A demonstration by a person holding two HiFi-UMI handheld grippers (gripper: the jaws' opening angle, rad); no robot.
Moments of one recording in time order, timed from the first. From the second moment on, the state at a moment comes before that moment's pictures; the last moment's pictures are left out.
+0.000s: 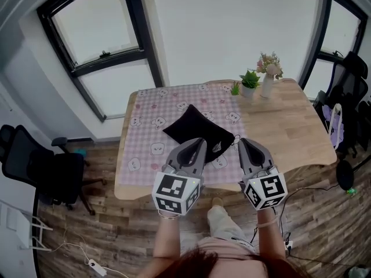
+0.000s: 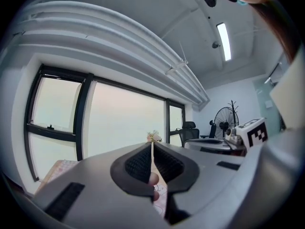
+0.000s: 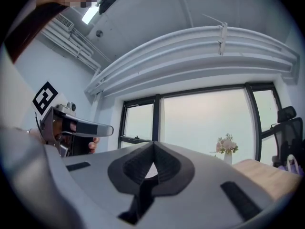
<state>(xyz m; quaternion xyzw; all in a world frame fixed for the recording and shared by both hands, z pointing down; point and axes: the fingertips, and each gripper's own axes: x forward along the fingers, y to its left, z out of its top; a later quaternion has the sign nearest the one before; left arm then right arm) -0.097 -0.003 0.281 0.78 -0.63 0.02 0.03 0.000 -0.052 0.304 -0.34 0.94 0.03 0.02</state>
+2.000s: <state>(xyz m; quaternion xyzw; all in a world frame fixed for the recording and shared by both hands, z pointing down) -0.061 0.115 0.273 0.75 -0.65 0.07 -0.04 0.044 0.055 0.282 -0.32 0.95 0.05 0.03</state>
